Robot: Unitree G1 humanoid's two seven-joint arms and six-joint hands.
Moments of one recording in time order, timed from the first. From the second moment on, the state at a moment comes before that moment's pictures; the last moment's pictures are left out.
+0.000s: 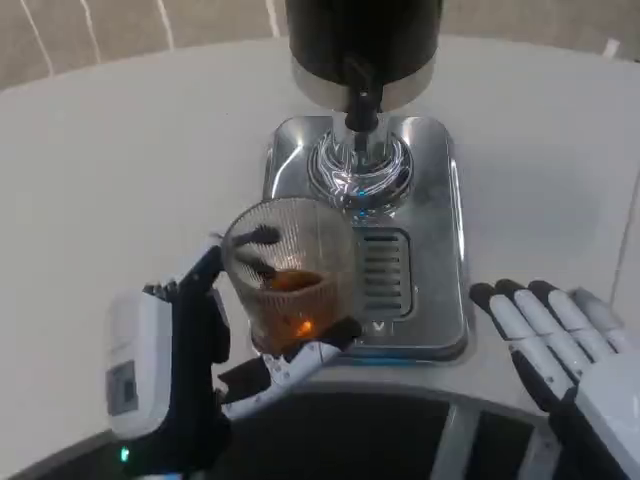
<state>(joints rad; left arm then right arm) -0.05 0.17 -0.22 -0.01 0.68 -0.34 0.71 0.48 -0.32 -0.12 -0.80 -0.94 -0.26 0.13</state>
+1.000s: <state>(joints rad) 0.16 0.15 -0.29 -0.21 0.72 -0.44 0.60 0.61 -0.28 -0.08 -0.80 -1.00 -0.32 -0.01</state>
